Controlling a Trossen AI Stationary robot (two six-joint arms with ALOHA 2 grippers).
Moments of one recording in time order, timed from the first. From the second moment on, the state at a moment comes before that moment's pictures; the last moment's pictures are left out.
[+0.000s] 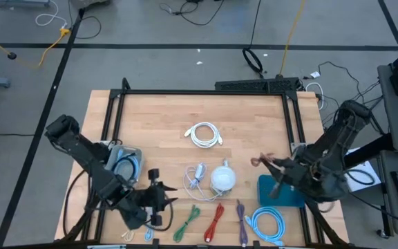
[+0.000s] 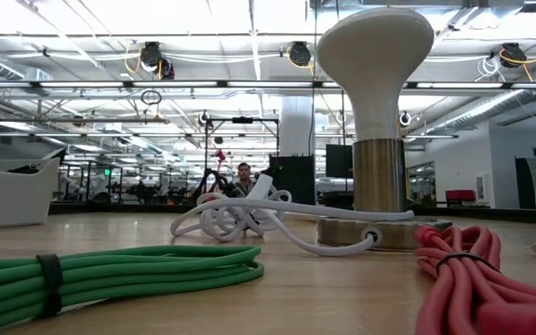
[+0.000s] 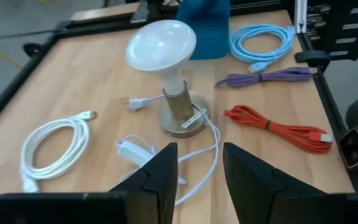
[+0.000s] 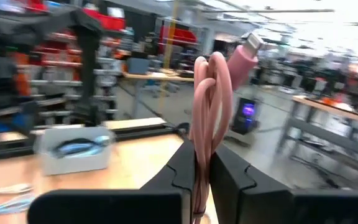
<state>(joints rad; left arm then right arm) -0.77 1.53 1.21 -0.49 -0.78 -0.47 1.00 1.13 0.88 0.38 1.57 -0.23</state>
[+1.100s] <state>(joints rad) -0.76 1.53 1.12 -0.51 -0.89 -0.64 0.11 0.70 0.88 0.06 0.46 -0.42</state>
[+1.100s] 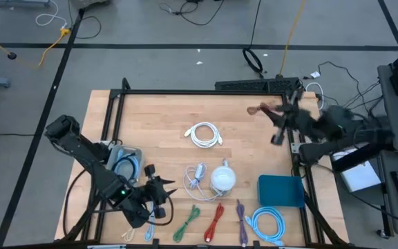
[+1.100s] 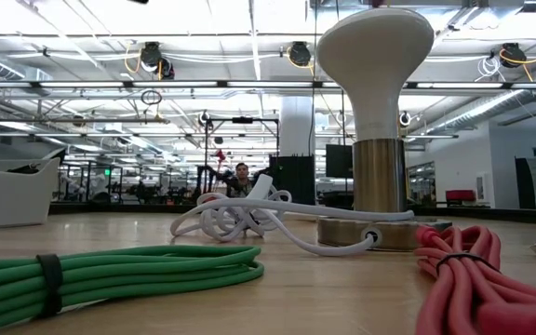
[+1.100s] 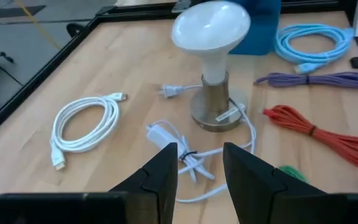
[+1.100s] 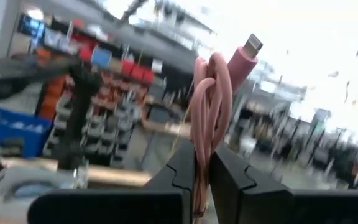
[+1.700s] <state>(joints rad) -0.78 1.53 1.11 -0.58 -0.93 -0.72 0.15 0.92 0.82 -1.01 0.27 0.41</state>
